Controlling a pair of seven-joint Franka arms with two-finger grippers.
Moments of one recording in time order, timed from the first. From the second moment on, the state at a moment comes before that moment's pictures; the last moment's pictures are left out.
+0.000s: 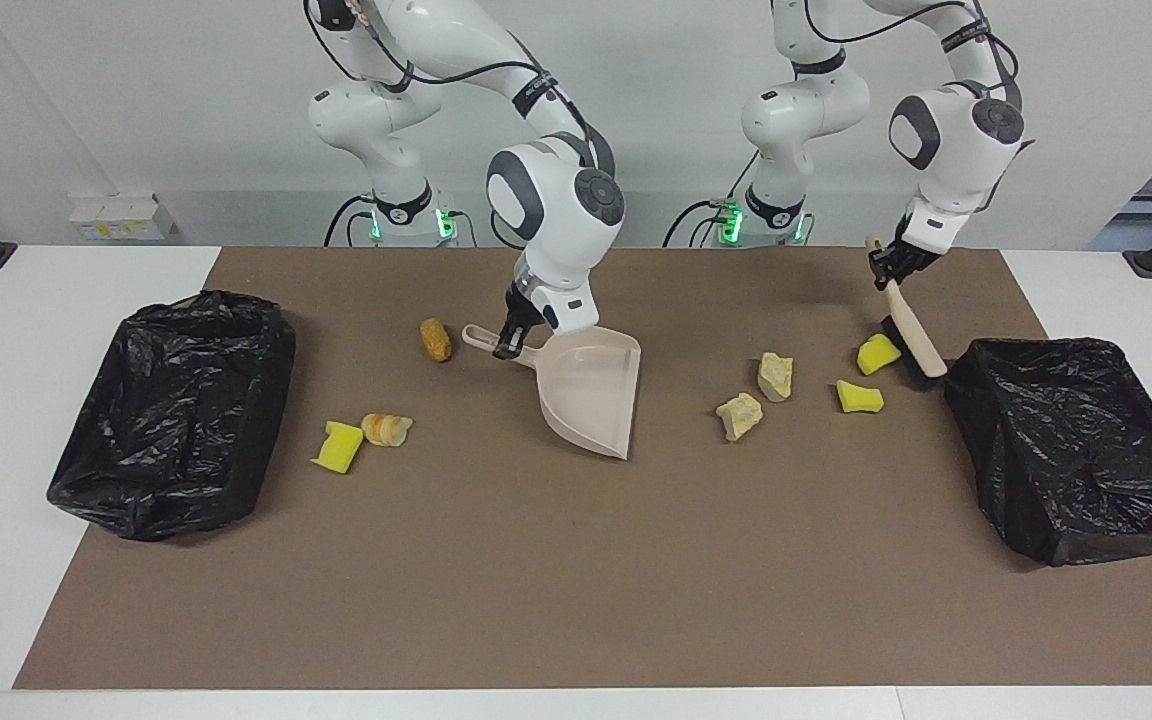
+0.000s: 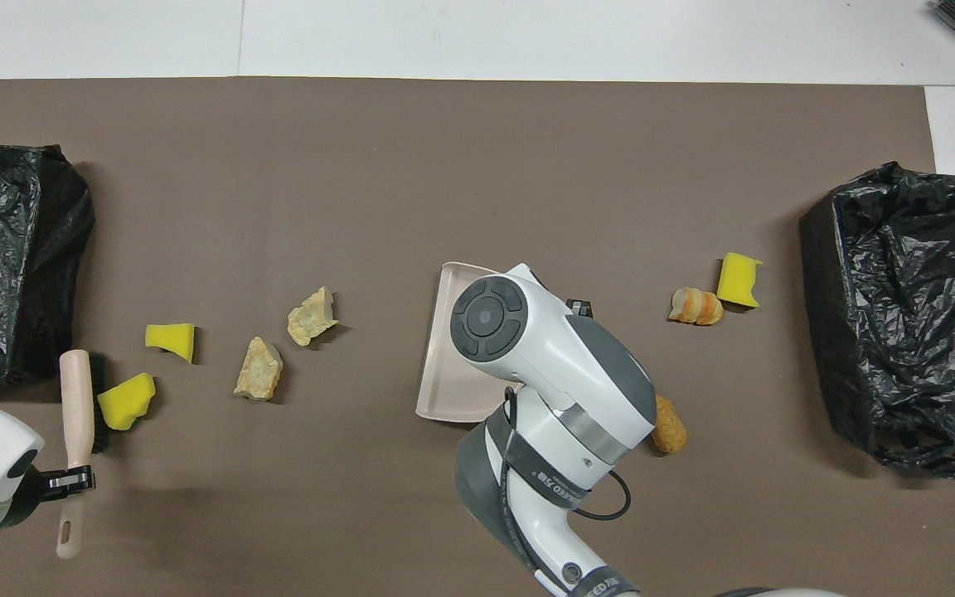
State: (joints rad) left arm 0.26 -0.48 -0.05 -2.73 0.03 2.18 0.05; right arm 0.59 0.26 0.02 -1.81 -0.31 1.76 -0.65
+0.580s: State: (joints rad) left arm 0.01 -0.30 -0.06 -2.60 -0.12 2.25 0.03; right arm 0.57 0.27 0.02 -1.81 -0.33 1.75 -0.69
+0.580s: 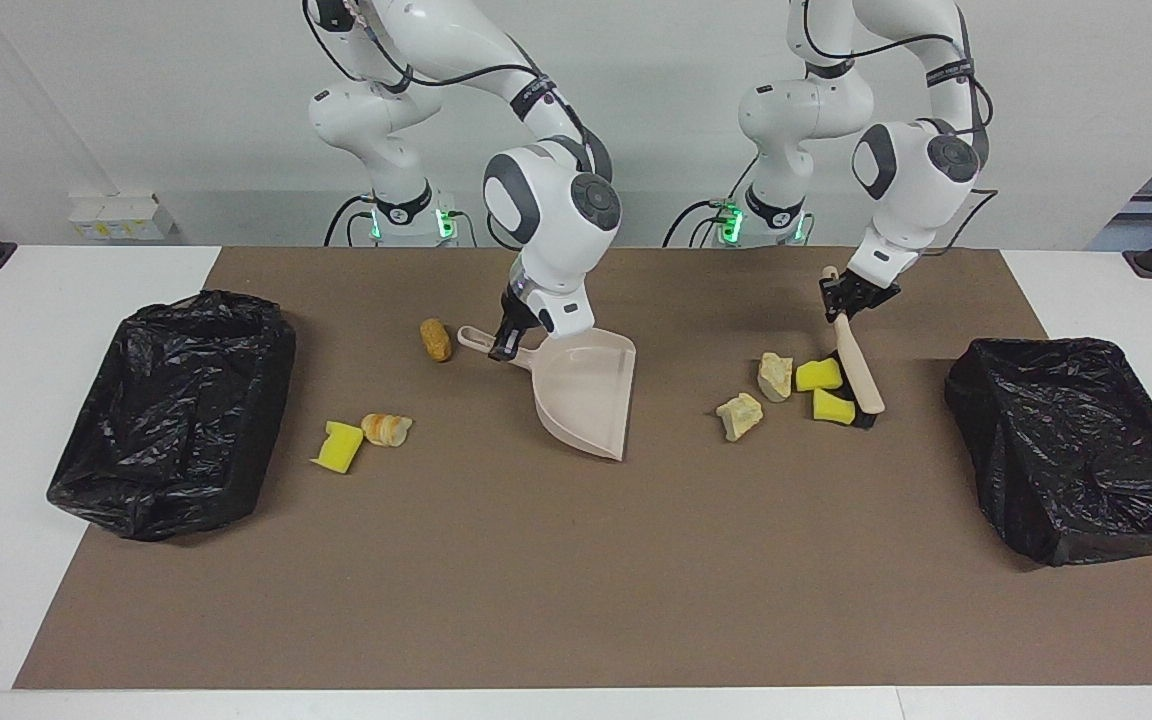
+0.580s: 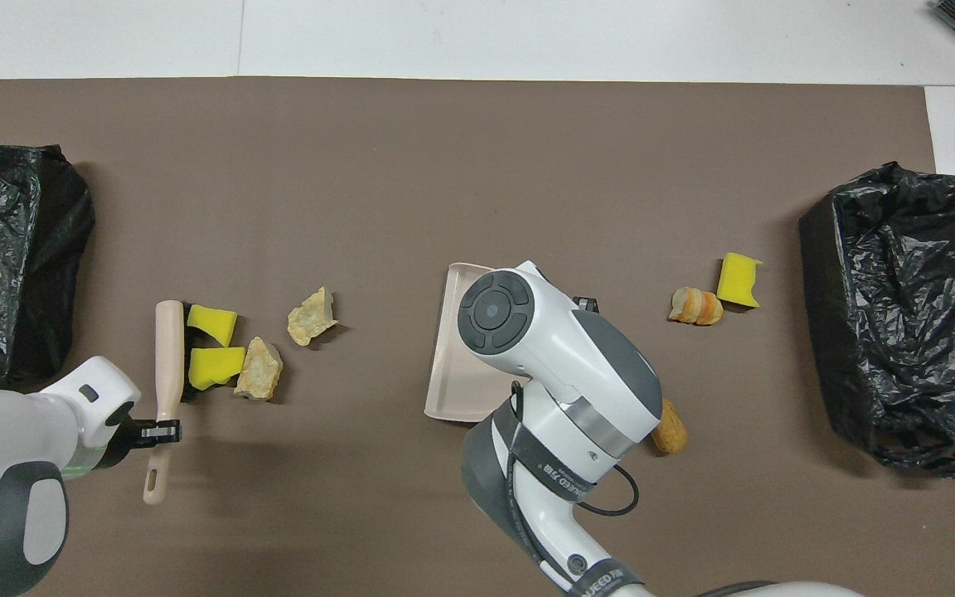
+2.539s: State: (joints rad) left arm -0.56 0.07 -0.26 -2.23 -0.48 2.45 -0.44; right arm 0.52 0.27 0.02 -1.84 -0.37 1.79 -0.82
